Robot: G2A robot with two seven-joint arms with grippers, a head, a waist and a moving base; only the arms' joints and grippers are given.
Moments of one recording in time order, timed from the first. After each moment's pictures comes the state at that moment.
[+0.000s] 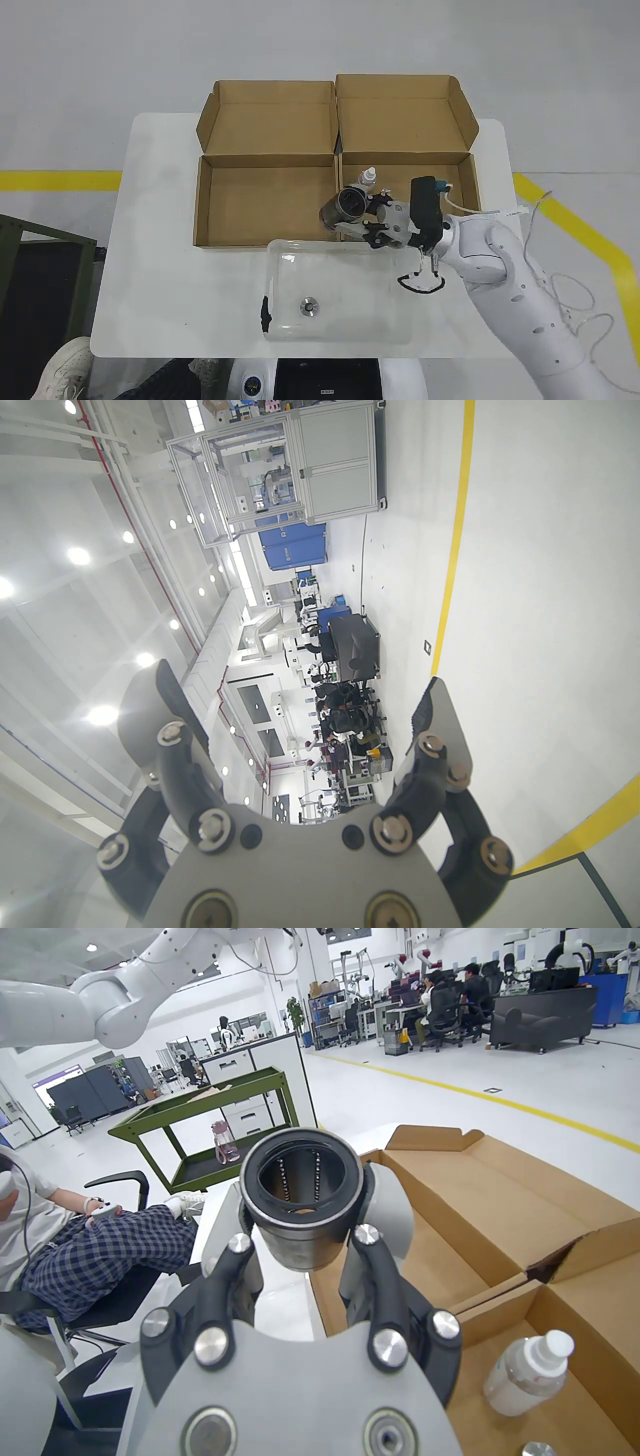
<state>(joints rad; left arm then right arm) -0.01 -0.37 -0.75 -1.25 2.03 -0.40 0.22 -1.10 -1.08 1.11 -1.70 -0.73 -0.87 0.13</state>
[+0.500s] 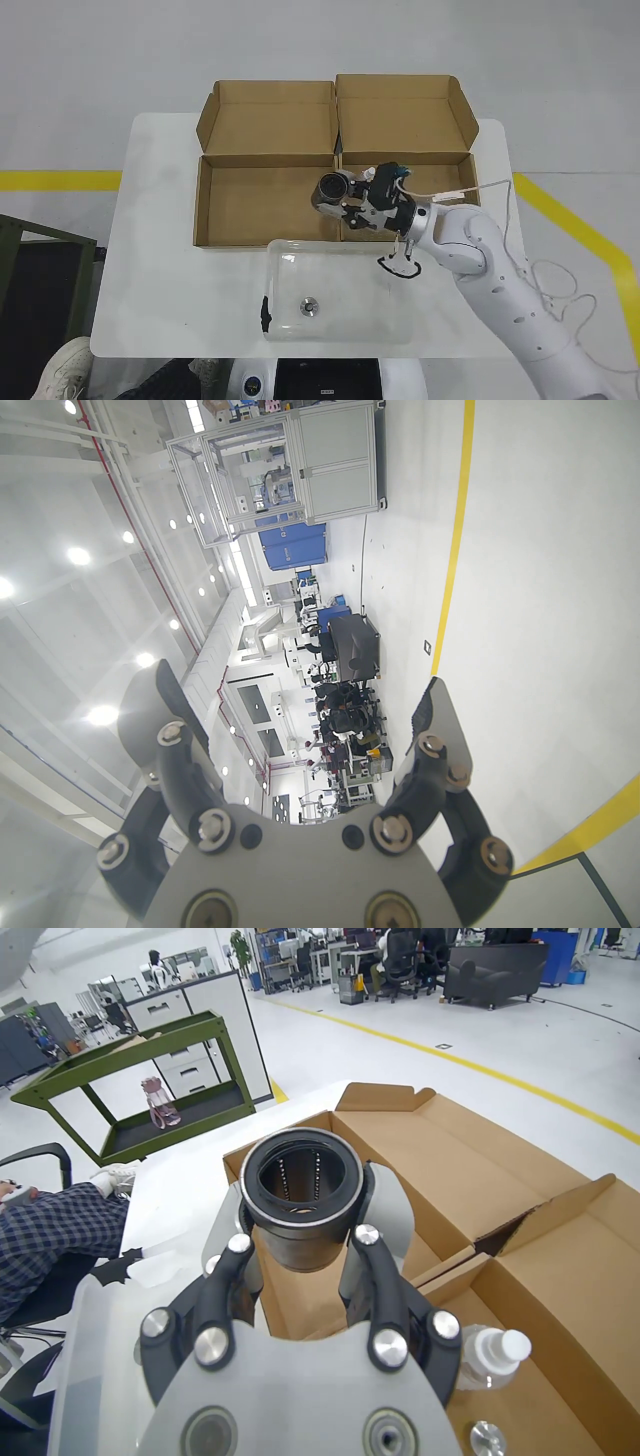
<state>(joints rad) -0.01 -0.37 -0.75 -1.25 2.03 -0.40 0.22 -1.00 -1.11 1.01 -1.66 -0.88 -0.64 0.22</state>
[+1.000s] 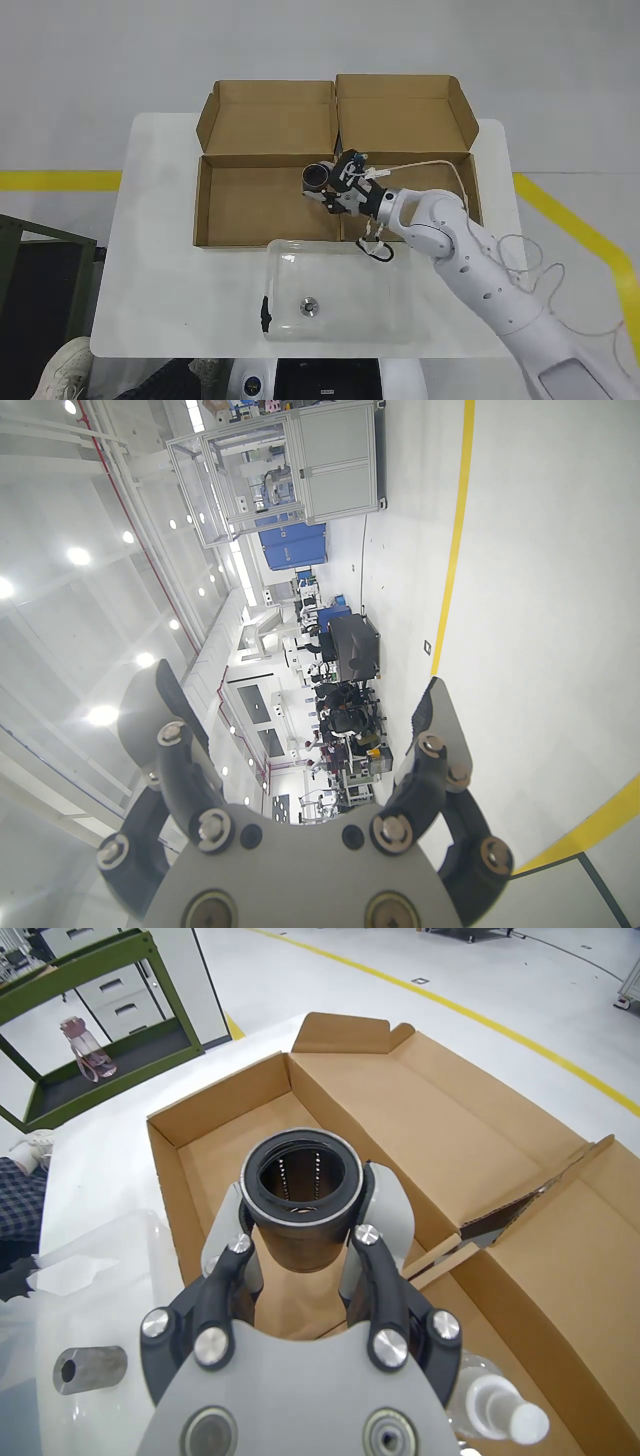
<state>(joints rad) -0.01 -0.37 -0.75 -1.25 2.03 -0.40 0.22 -0.82 -1.19 0.83 -1.48 -0.95 -0.47 0.30</state>
